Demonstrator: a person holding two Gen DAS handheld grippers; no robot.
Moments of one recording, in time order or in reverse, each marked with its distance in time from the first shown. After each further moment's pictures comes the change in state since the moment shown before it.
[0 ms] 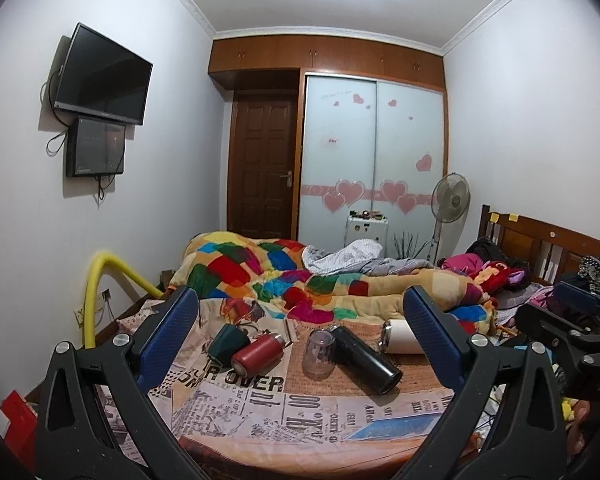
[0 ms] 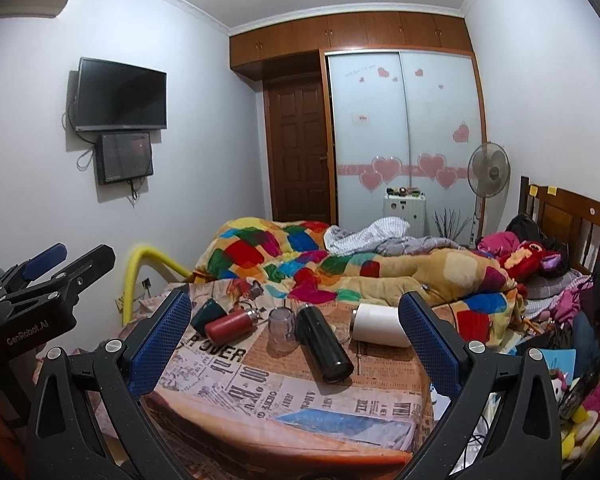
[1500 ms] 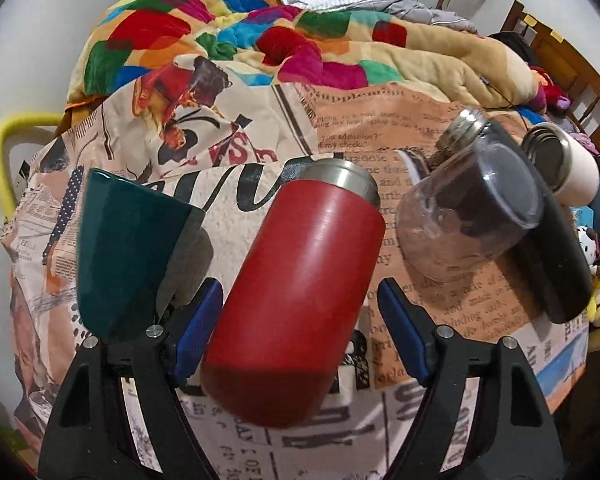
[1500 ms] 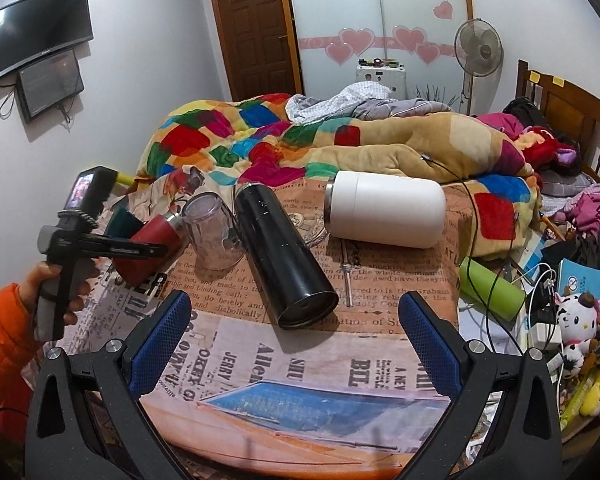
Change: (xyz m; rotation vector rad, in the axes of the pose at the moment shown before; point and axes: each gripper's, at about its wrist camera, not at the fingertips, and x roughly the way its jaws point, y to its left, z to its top) left arm 0.413 0.063 -0.172 0.103 0.961 -0.155; right arm 0.177 -0.052 -0.070 0.128 0.425 -0.082
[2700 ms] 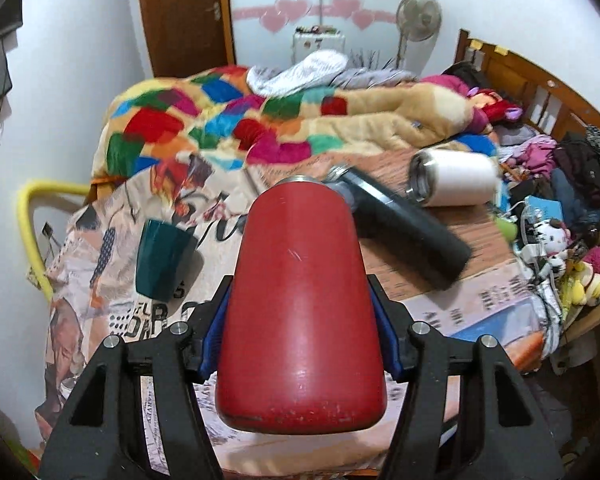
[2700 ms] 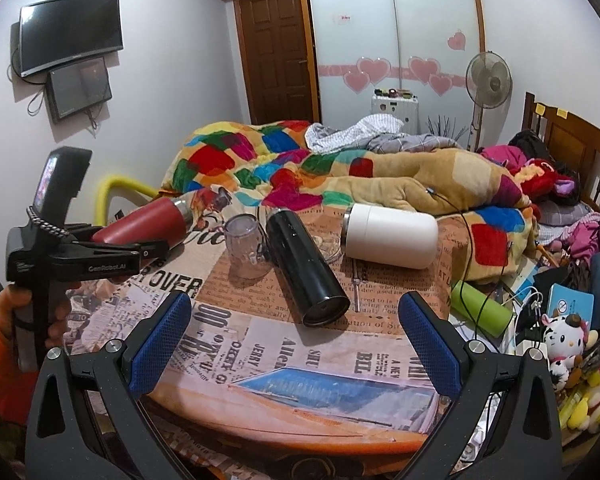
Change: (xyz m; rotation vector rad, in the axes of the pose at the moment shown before) left arm -0.158 -0.089 -0.061 0.119 -0.286 0.015; right arm -0.058 0.016 -0.008 -0.059 -0.096 0.036
